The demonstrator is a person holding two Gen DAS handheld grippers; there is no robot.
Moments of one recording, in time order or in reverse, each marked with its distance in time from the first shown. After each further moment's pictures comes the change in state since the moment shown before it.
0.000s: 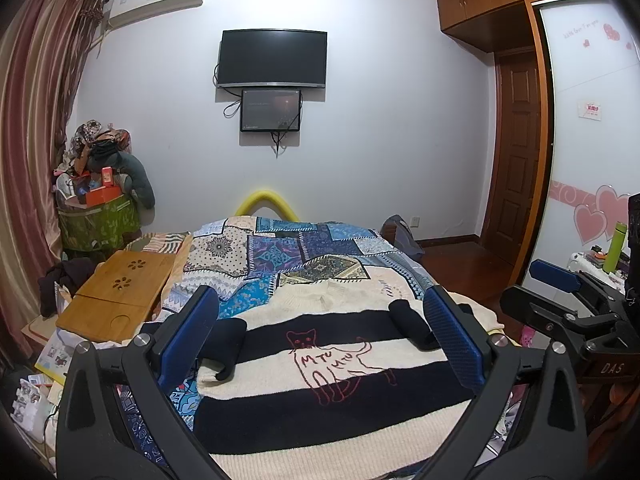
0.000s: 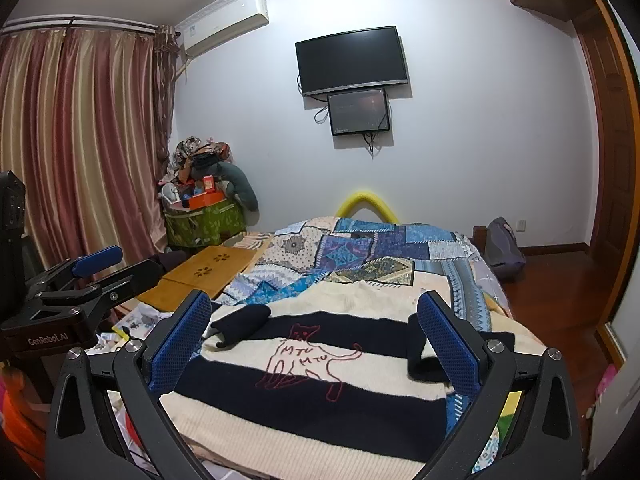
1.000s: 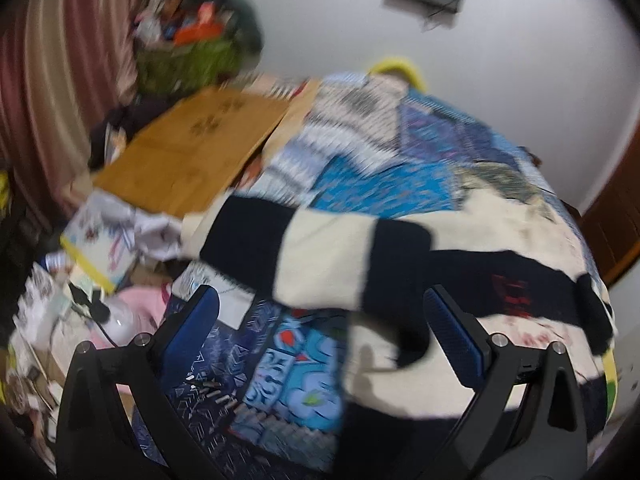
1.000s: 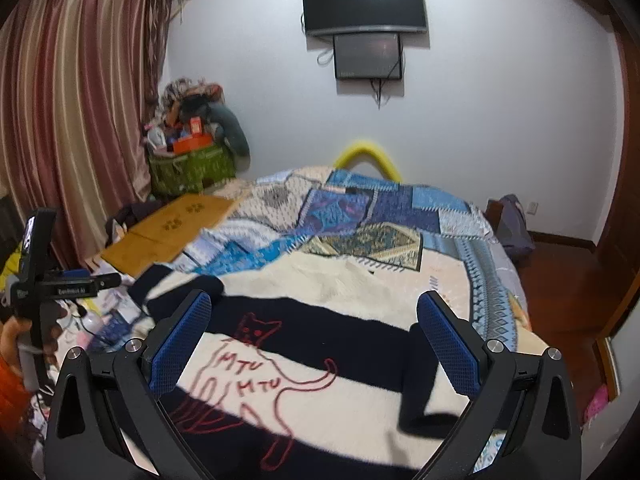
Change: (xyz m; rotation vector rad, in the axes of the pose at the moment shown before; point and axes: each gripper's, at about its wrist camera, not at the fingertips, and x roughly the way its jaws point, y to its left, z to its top) left arm 0.199 0.236 -0.091 -0.319 0.508 0.349; right arm 0.151 -0.038 -0.003 -0.078 0.210 -0.004
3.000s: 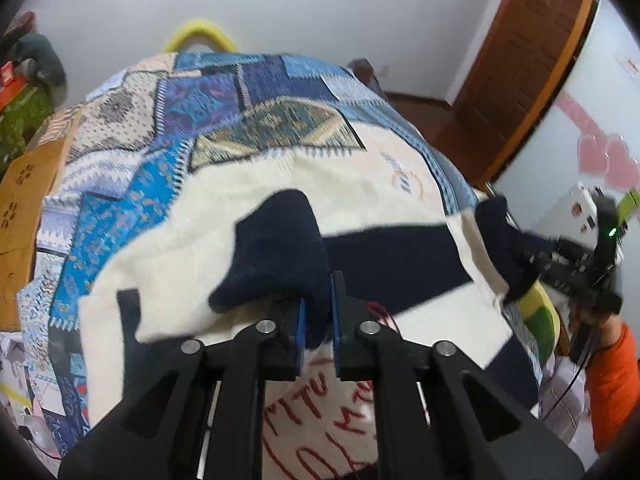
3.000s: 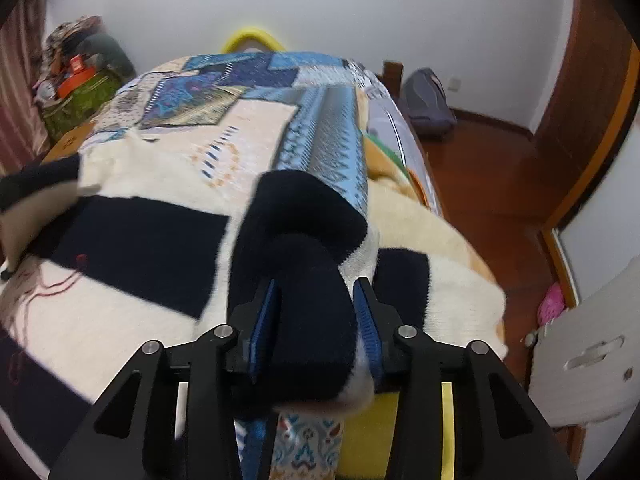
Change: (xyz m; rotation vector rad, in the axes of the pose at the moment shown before) left arm 0.029 -0.248 0.001 0.444 0.174 -0.457; right arm 0.022 -0.192 -0.072 0.153 0.398 -0.246
